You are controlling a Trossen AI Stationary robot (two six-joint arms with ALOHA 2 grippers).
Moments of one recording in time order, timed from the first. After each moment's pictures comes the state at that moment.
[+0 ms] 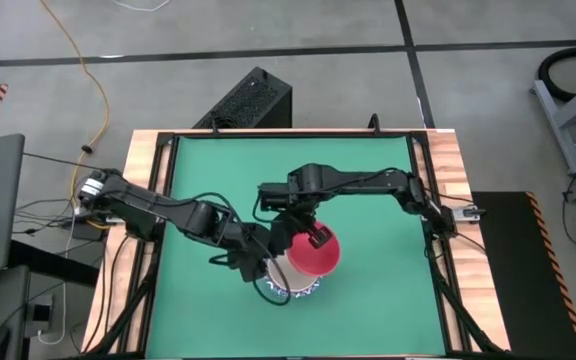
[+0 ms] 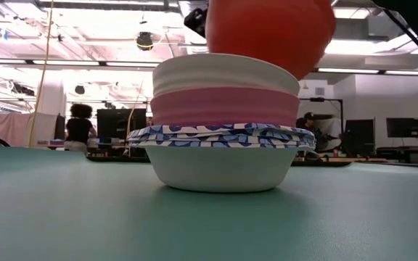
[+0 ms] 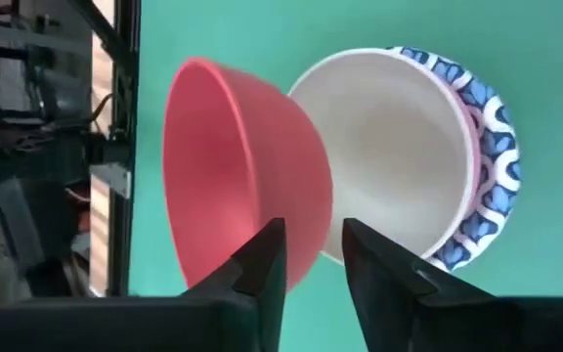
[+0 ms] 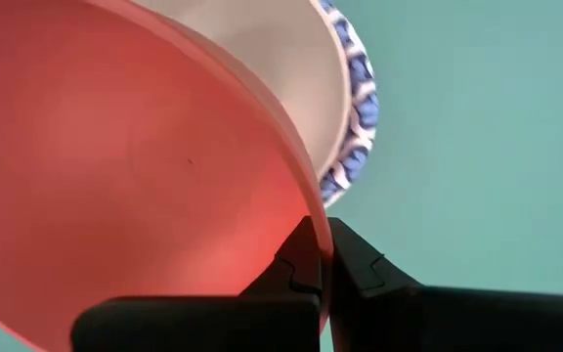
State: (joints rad) left arm -0.30 1.61 1.50 -0.69 -0.15 1.13; right arm 0.05 2.15 2.34 -1.53 -0.14 -0.65
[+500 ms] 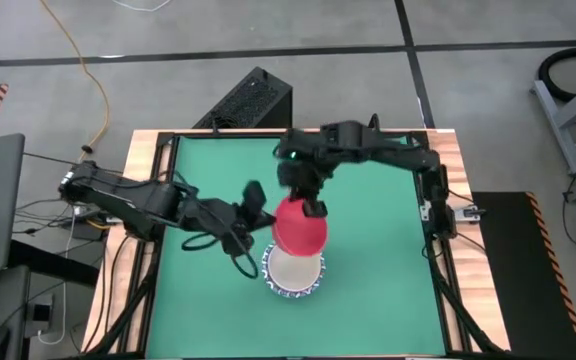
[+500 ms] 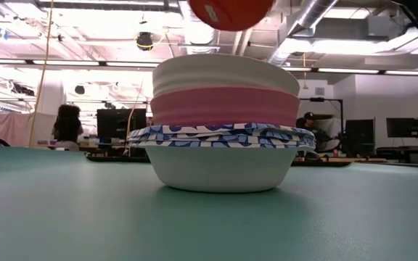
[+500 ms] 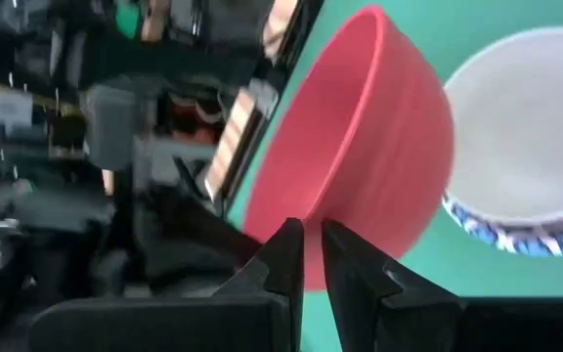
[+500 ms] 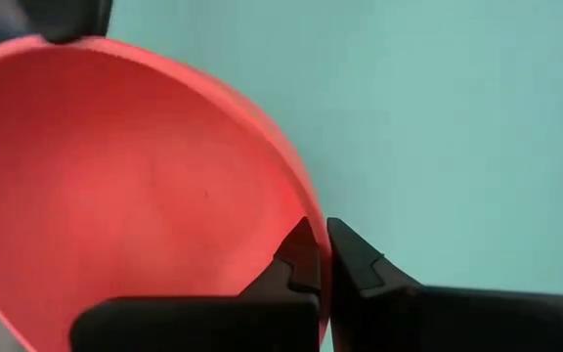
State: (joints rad) left arm -0.32 1.43 1.50 -0.73 -0.37 0.91; right arm -0.12 1.96 2.34 -1.38 -0.27 -0.21
